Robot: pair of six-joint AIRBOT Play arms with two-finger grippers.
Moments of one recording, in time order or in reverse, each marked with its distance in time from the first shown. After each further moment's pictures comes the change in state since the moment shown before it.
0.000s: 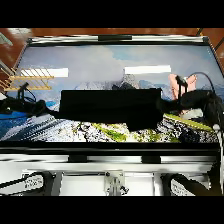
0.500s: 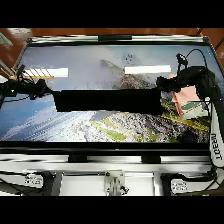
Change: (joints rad) left arm -0.051 -0.256 0.330 -0.131 0.085 -0.097; right arm 0.012 -0.338 0.406 -0.063 0.079 0.057
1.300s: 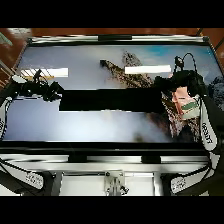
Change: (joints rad) left arm -0.077 -0.172 0.061 -0.017 0.032 -0.022; right arm -0.003 -0.157 0.044 -0.006 0.173 0.012
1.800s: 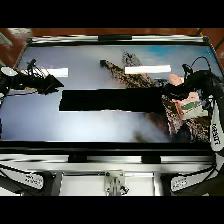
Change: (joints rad) left arm -0.001 0.076 0.089 0.006 -0.090 0.034; right arm -0.138 0.027 0.000 -0.029 -0.300 -0.076
